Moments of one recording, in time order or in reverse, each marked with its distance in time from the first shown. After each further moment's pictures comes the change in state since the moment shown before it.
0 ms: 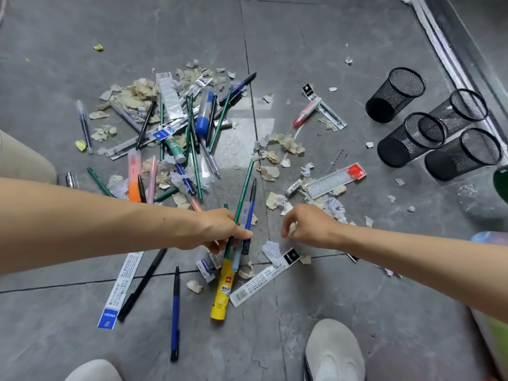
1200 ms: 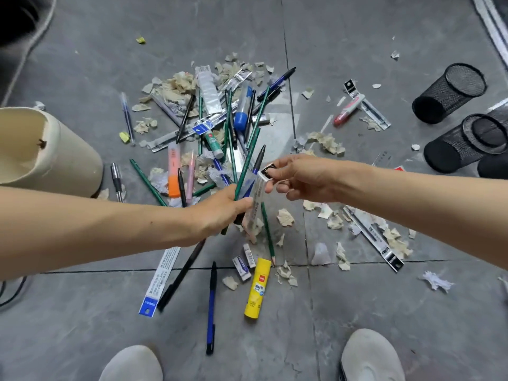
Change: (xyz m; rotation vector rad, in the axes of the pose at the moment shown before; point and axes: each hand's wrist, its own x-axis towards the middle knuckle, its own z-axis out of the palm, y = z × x) left_hand -0.033 -0.033 -0.043 -0.170 0.267 0.252; right_hand 0.053 -0.097 -0.051 1.045 -0.312 0.051
